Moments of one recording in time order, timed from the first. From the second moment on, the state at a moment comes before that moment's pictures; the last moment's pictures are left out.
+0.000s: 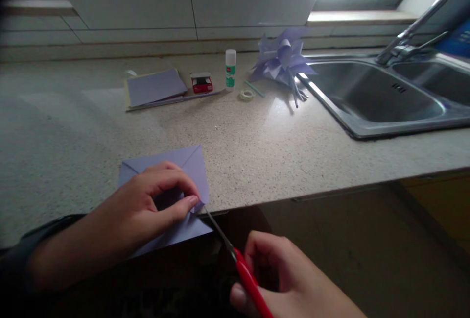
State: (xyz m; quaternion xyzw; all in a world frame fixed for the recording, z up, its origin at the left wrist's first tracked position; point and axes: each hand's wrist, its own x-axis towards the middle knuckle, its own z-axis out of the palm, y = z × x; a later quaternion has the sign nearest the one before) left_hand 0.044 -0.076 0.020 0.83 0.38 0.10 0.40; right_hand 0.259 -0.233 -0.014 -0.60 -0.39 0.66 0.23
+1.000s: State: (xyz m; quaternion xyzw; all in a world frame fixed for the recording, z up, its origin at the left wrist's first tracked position) left_hand 0.046 -0.075 0.017 0.88 0.32 0.11 0.34; right_hand 0.279 -0.220 0.000 -0.62 -0.31 0.70 0.18
